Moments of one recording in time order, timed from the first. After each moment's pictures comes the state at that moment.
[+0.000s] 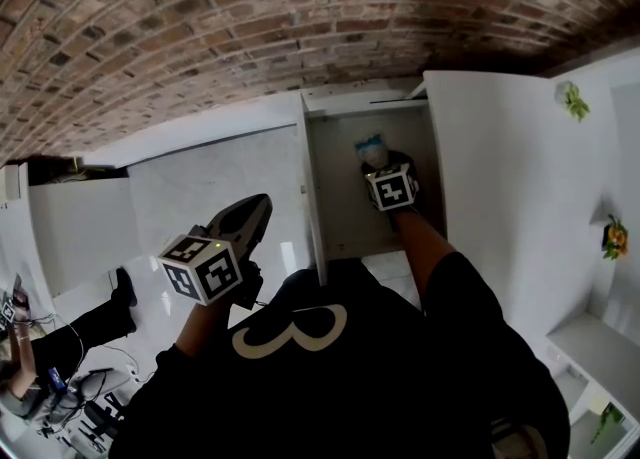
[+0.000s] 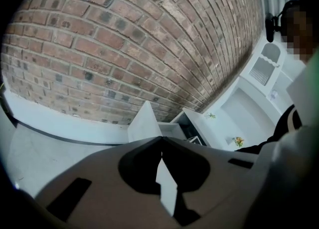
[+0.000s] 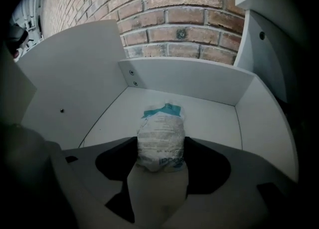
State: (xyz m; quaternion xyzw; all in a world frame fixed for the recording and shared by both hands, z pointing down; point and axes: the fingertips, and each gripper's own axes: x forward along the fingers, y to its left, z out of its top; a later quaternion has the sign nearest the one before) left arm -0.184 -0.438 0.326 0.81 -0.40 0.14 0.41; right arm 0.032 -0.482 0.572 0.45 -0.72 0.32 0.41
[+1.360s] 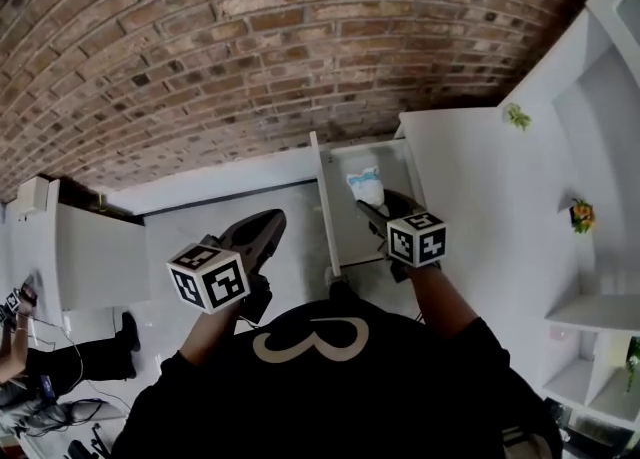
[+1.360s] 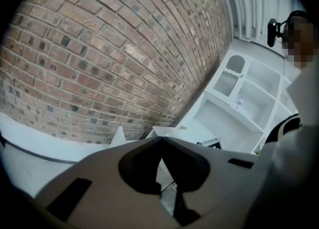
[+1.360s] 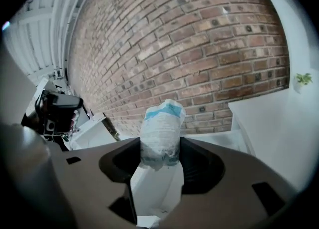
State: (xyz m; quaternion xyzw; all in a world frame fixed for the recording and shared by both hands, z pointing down) left arm -0.196 -0.368 0.164 0.87 -0.34 0.07 0.34; right arm -0.035 -0.397 0.284 0.45 -0.83 0.30 0.14
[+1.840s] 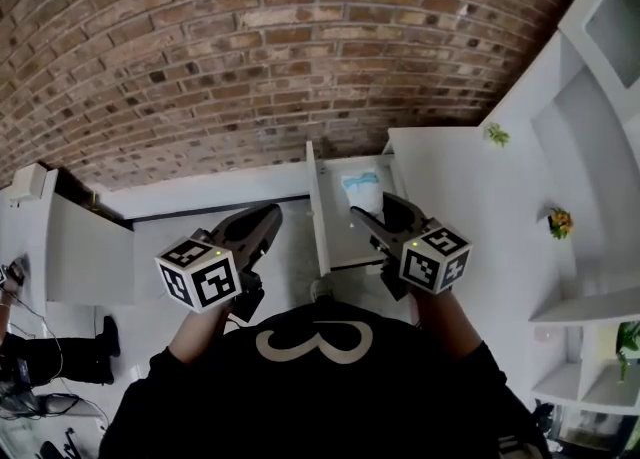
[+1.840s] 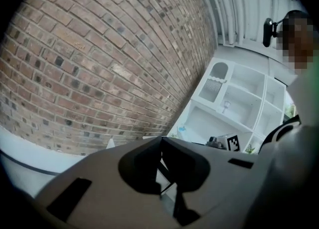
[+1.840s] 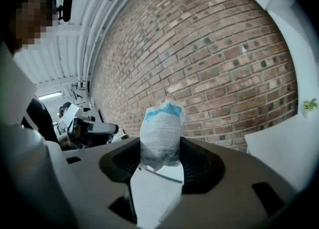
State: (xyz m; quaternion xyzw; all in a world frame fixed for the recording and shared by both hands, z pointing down) left arm -0.205 -0.329 0.104 0.90 -0.33 0.02 0.28; right arm -0.066 -0.334 0.137 0.40 -0.89 0.22 0.04
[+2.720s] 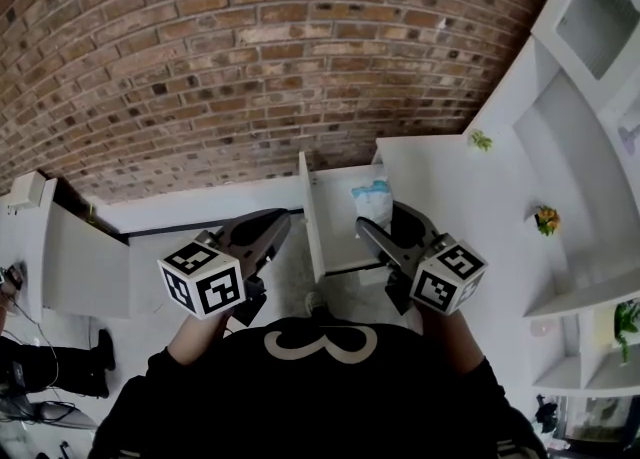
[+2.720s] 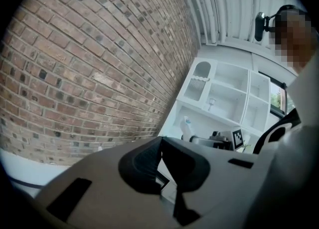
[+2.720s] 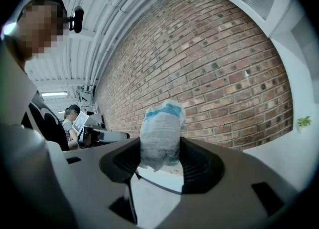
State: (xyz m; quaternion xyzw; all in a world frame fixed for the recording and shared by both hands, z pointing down) left arm -0.184 -0.292 0.063 0.93 -0.28 0.01 0.23; right arm -0.060 -0.278 0.067 0.41 -0.90 0.16 -0.01
